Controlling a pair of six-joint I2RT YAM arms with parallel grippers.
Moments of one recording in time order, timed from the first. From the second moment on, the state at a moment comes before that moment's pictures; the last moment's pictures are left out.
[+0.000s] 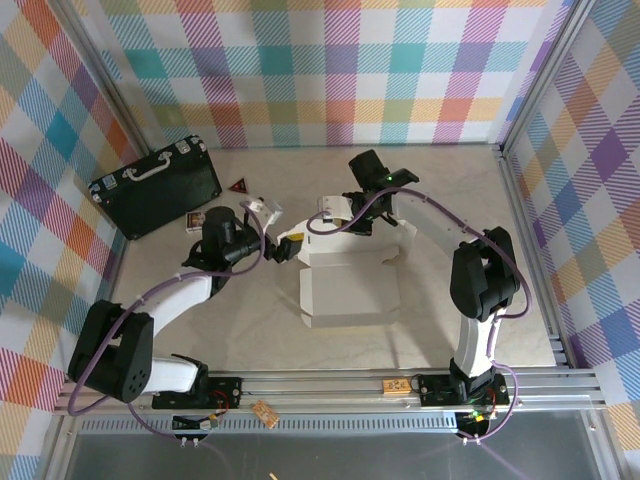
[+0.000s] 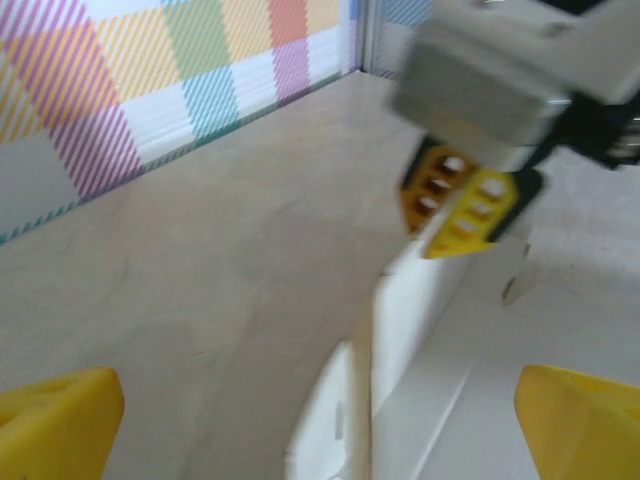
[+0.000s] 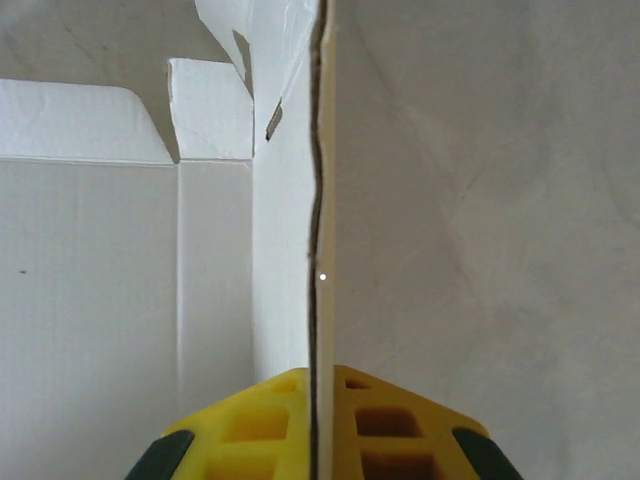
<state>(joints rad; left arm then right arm) -0.35 1.33 0.64 0.41 0.50 0.18 0.53 1.89 1.61 -0.83 -0.30 -1.10</state>
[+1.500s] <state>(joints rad) -0.52 1.43 0.67 0.41 0.25 0.47 0.60 1.53 1.09 -0.30 -0.20 -1.13</state>
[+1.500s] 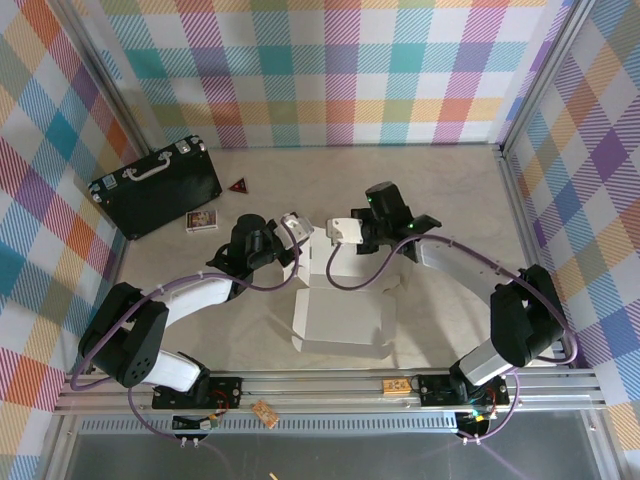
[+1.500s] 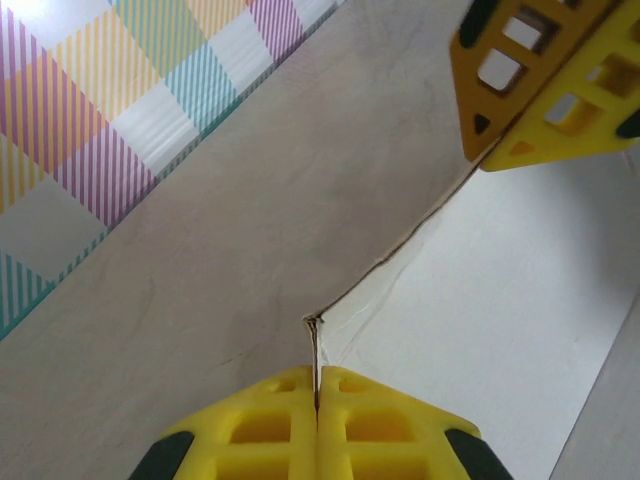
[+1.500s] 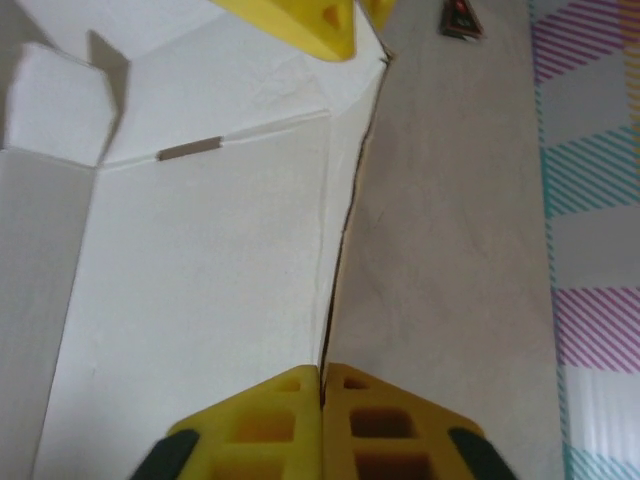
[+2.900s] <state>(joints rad) -0.20 1.30 0.46 0.51 0.28 -0.29 0.72 1.70 0.74 0.78 0.18 -1.41</state>
